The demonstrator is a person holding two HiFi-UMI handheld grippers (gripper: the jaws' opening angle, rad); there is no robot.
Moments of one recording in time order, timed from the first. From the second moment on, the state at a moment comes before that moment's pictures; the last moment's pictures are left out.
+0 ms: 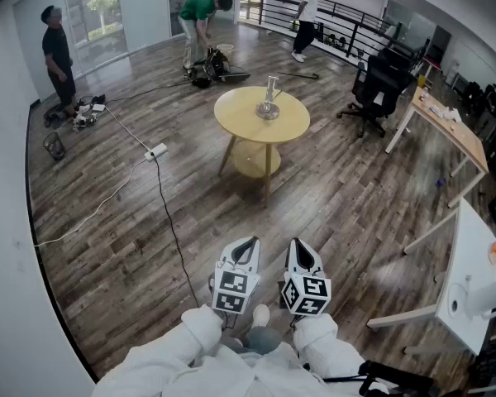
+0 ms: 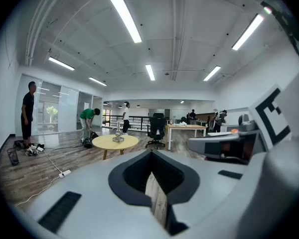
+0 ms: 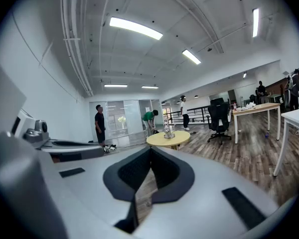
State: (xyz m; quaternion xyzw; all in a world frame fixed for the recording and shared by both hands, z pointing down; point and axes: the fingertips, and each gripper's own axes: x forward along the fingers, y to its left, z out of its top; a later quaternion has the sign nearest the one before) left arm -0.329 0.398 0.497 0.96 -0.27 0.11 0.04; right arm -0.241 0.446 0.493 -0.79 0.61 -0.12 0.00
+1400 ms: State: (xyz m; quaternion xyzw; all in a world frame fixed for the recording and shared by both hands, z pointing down) left arm -0.094 0.189 0.502 0.95 -0.28 0.13 0.06; right arm -0.021 0.220 0.502 -0.75 0.65 -0.13 0.02
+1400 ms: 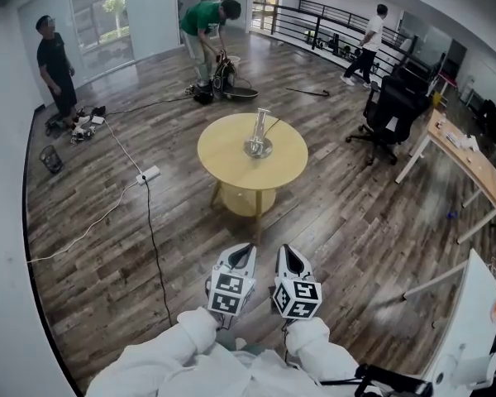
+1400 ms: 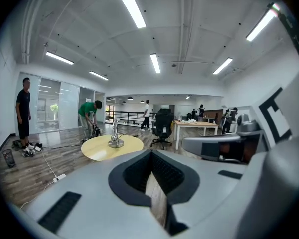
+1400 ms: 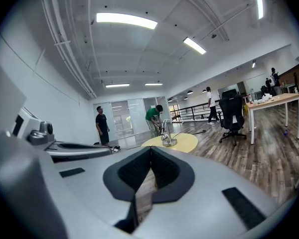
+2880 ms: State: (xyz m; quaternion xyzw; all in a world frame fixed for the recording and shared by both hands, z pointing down) left arm 0.006 -0.084 0.508 0.96 -0.26 0.14 0.05; right arm 0.086 -0.037 0.506 -0.77 0.62 -0.13 0.02
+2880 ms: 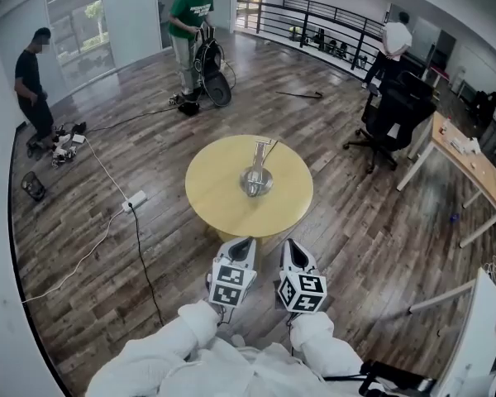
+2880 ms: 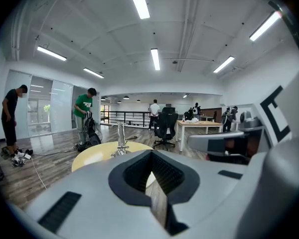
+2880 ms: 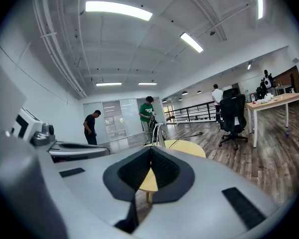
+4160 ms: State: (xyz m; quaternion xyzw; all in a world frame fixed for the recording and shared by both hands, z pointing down) left arm 0.118 -0.272 0.553 0.91 -0.37 0.19 0.07; right arm 0.243 -0.235 0.545 -0.70 0.70 -0.16 -0.05
